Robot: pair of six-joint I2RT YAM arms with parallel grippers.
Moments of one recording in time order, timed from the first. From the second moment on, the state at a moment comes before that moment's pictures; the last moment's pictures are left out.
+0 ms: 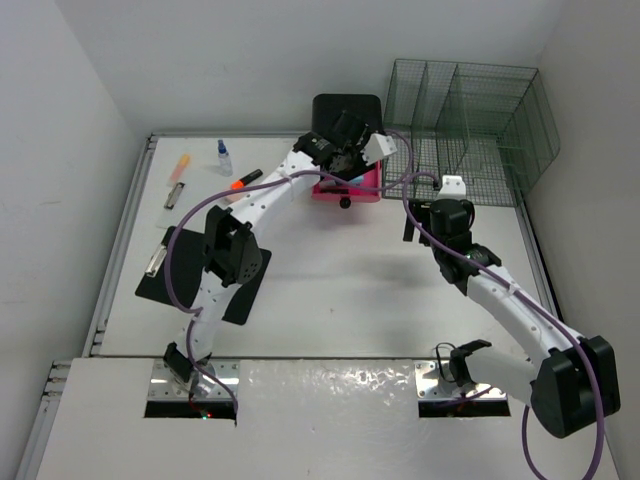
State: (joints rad) left arm -0.67 2.33 2.37 -0.88 -0.12 0.61; right arm 0.34 1.08 0.65 -0.11 0.39 0.20
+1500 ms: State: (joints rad) left arm -0.15 2.36 2.11 -0.76 0.10 0.43; right arm 0.34 1.04 0.63 -0.11 0.41 0.17
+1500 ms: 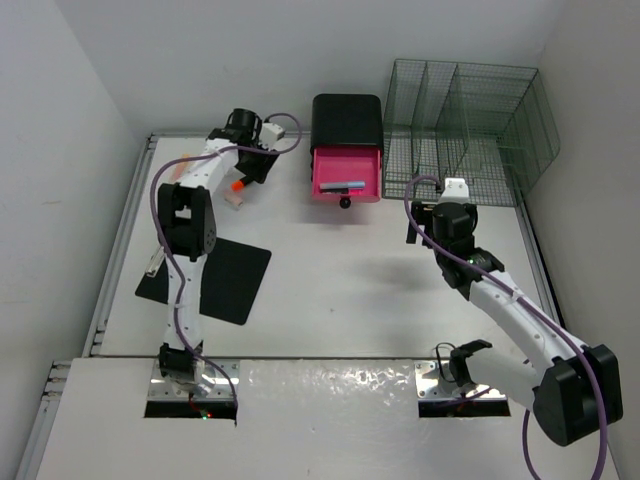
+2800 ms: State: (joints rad) left arm -0.10 2.51 2.19 -0.68 0.19 0.32; right arm 0.34 1.00 0.62 -0.11 0.42 0.17
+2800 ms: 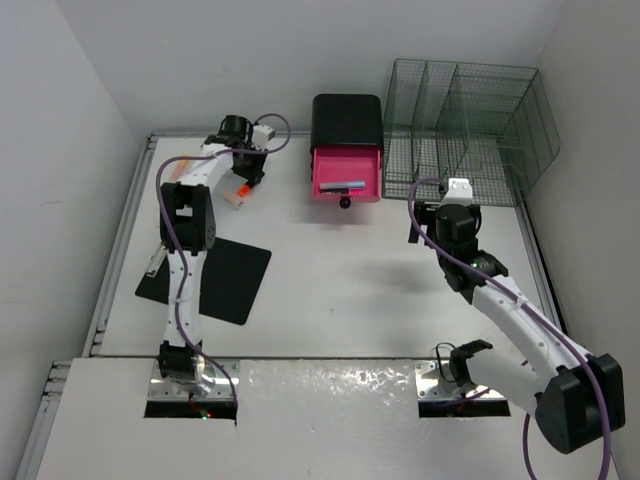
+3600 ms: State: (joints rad) left arm -0.52 2.07 2.20 -0.82 0.23 0.41; right arm 0.34 0.99 0.62 -0.11 0.42 0.17
